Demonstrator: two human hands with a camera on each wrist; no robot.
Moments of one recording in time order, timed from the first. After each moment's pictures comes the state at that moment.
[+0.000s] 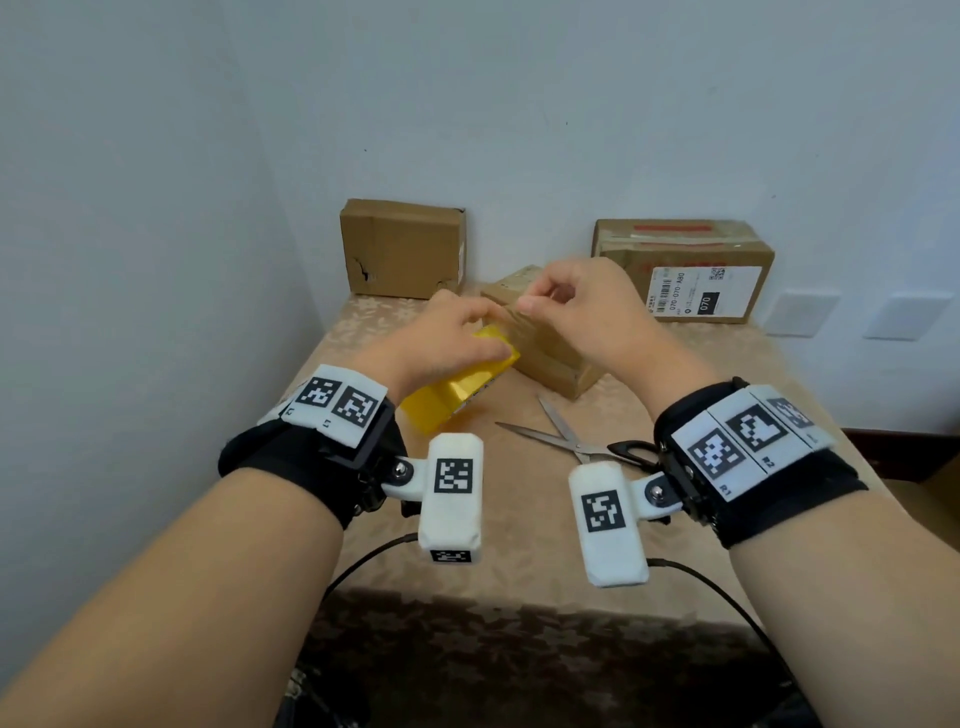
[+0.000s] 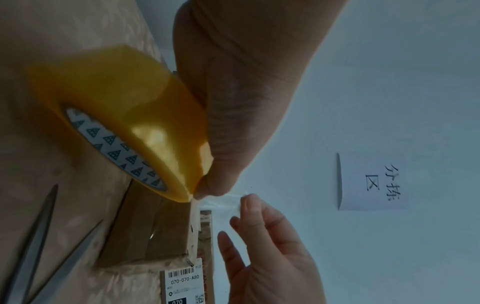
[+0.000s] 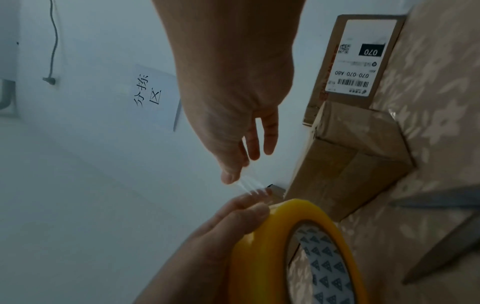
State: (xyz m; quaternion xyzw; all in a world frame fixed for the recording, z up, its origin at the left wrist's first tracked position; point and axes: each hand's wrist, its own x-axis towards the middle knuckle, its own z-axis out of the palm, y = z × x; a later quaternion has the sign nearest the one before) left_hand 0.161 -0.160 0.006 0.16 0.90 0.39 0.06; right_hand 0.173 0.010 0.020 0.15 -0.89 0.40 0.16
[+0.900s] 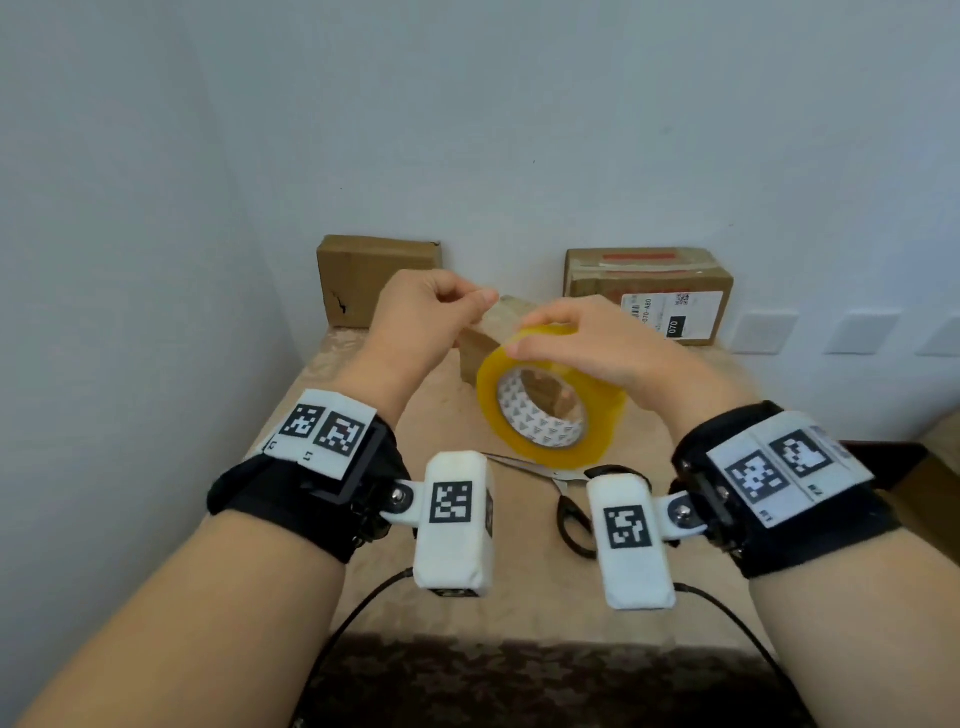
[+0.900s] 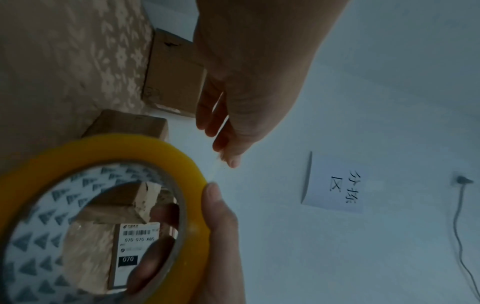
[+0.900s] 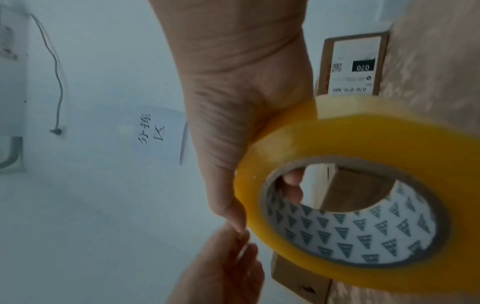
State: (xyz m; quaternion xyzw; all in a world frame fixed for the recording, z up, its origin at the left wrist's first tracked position) left_hand 0.162 -0.138 0.036 0.13 0.79 0.58 -0.14; right_hand 0.200 0.038 0.045 0.09 -0.88 0.47 -0.01
